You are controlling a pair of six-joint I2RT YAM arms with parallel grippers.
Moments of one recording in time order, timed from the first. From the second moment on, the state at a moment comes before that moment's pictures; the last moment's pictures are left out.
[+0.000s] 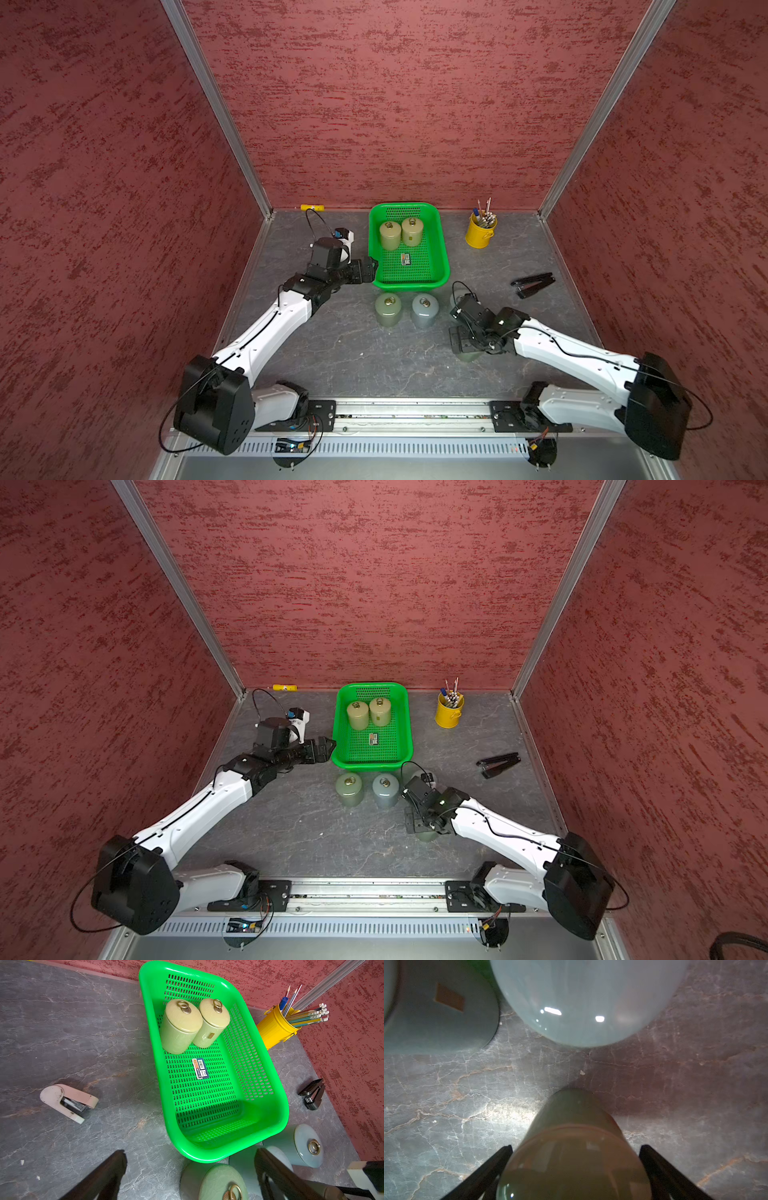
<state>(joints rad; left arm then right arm) -0.35 1.26 0.91 -0.29 0.16 -0.38 0.81 1.20 0.74 -0.85 0.20 0.70</state>
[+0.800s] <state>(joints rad) -0.32 1.32 0.94 -0.28 0.20 -0.38 0.78 1.22 1.18 -1.01 0.37 0.50</state>
